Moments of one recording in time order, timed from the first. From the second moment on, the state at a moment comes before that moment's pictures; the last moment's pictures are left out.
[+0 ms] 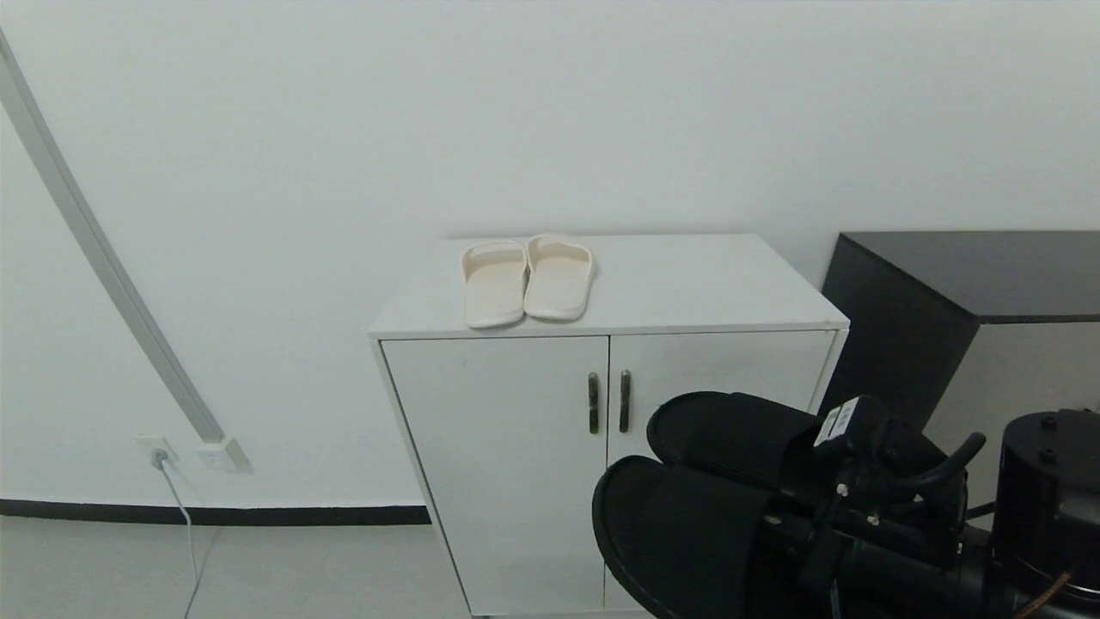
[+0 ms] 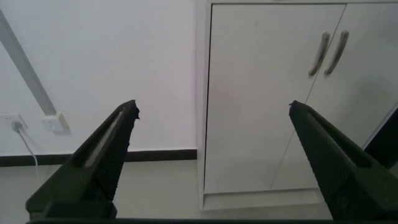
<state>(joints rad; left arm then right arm) 0.00 0.00 0.00 0.00 0.01 0.00 0.81 1.48 -0.40 -0.83 0.00 -0.15</state>
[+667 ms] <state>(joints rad) 0.00 0.00 0.00 0.00 0.01 0.00 0.81 1.48 -0.39 -0.83 0.00 -0.15</state>
